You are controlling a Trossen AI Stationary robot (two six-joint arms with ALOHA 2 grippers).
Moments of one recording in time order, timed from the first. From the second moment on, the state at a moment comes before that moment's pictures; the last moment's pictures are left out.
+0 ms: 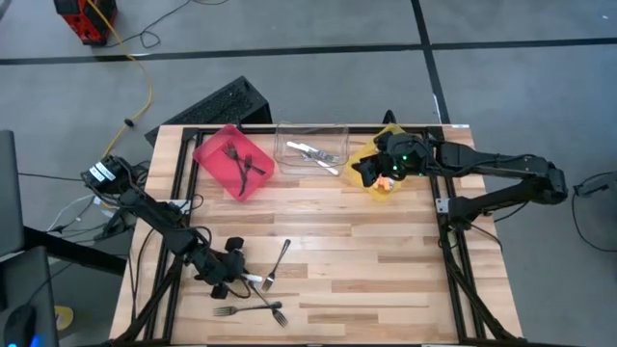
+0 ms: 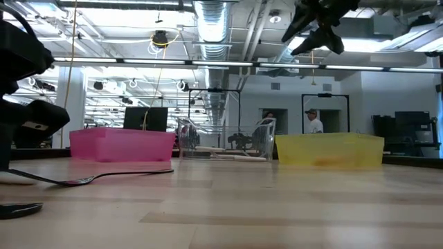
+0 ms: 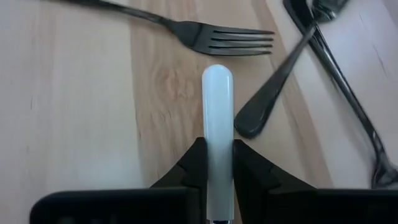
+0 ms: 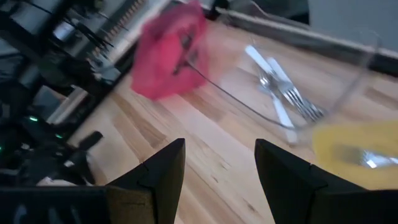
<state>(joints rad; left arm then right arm) -0.72 1.42 0.36 0.08 -0.21 -0.56 -0.18 1.12 1.07 -0.55 0.19 0.71</state>
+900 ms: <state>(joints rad) -0.72 1.42 0.58 -0.25 -0.27 -1.06 -0.16 1.12 1.07 -0.35 0.18 0.53</state>
